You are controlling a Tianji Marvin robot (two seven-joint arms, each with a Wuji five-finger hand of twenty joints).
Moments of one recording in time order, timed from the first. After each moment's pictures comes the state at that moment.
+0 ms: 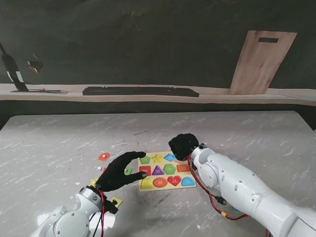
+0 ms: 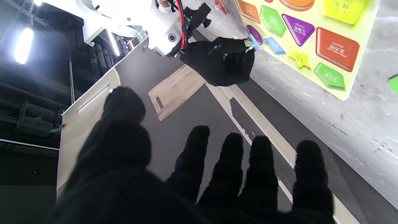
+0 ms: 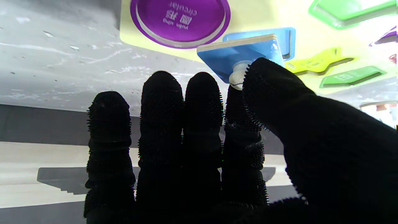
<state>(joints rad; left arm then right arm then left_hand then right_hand) 1.74 -1.13 -1.18 -1.73 0.39 -0.25 0.09 -0.89 -1.18 0.51 -0.85 -0.74 -0.08 -0.31 0.81 -0.32 0.19 -0.08 0.44 0.20 0.33 0.34 0.37 0.27 0.33 0.42 0.25 0.24 0.38 0.58 -0.01 0.43 0.79 0.49 0.53 -0.99 1.28 -0.22 0.89 -0.12 1.19 0.08 1.19 0.02 0.97 0.30 1.16 0.08 1.01 0.66 0.62 0.32 1.24 0.50</state>
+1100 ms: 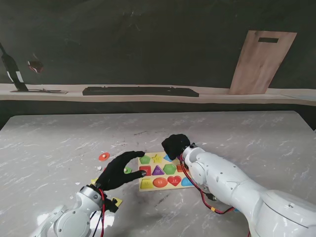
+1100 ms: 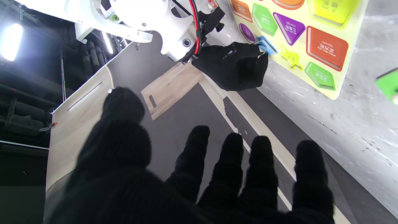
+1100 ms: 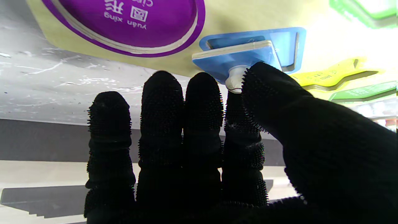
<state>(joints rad) 1.72 -1.13 -1.18 -1.71 0.38 -0.23 0.09 -0.76 -1.37 0.30 -0.51 -0.61 -0.14 -0.43 0.81 -0.31 0.17 -0.08 0.44 0.20 0.33 0.34 0.37 0.27 0.33 0.42 0.25 0.24 0.38 0.58 -0.01 0.43 0.79 0.49 0.53 -0.96 1.27 -0.20 0.88 -0.12 1.19 0.08 1.19 0.02 0.97 0.31 1.16 0.08 1.01 0.66 0.62 0.32 1.24 0.50</state>
